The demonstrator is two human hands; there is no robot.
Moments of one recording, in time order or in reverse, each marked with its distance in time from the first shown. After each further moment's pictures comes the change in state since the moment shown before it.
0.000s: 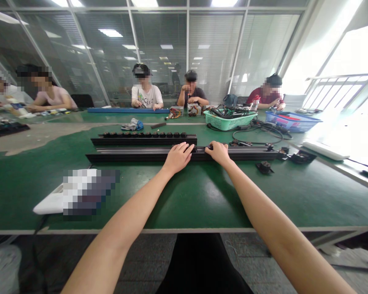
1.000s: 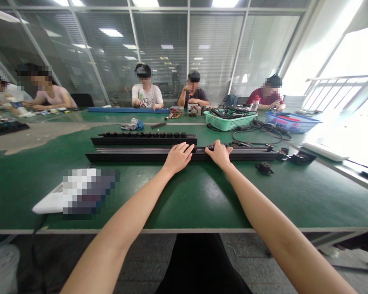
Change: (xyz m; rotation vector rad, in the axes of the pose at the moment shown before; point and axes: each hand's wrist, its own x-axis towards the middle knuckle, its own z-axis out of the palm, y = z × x) left_hand 0.001 0.000 0.002 -0.004 0.013 -0.004; right_hand -0.010 -0.001 0.007 0.057 0.076 0.113
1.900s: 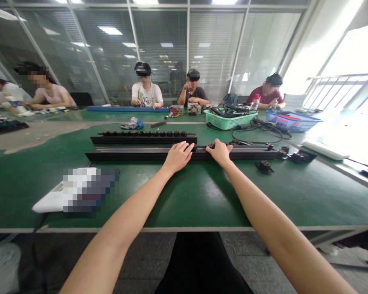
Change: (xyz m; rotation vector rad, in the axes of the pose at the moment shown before) left_hand 0.000 -0.001 0.002 0.019 0.019 0.011; right_hand 0.006 -0.001 -0.003 -0.014 -0.016 0.027
